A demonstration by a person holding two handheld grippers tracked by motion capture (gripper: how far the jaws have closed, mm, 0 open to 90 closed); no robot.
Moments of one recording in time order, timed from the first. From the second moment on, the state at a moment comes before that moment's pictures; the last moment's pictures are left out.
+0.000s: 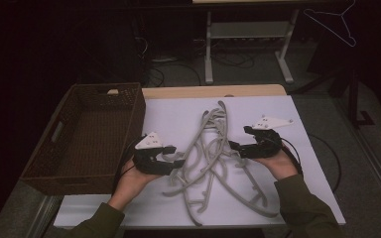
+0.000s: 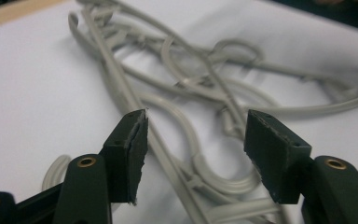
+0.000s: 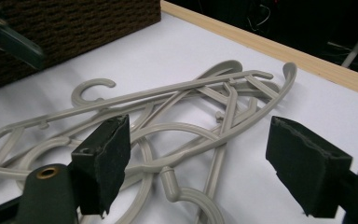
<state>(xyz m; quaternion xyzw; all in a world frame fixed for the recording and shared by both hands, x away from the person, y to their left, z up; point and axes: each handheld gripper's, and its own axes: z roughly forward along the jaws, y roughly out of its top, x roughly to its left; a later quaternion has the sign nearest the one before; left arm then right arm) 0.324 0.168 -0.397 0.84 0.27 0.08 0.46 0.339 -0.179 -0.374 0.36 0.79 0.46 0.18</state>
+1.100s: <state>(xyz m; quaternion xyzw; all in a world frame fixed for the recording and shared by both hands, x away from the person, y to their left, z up) 0.383 0.116 -0.429 0.88 0.33 0.09 0.32 0.336 -0.188 -0.373 0.37 0.78 0.47 0.18</state>
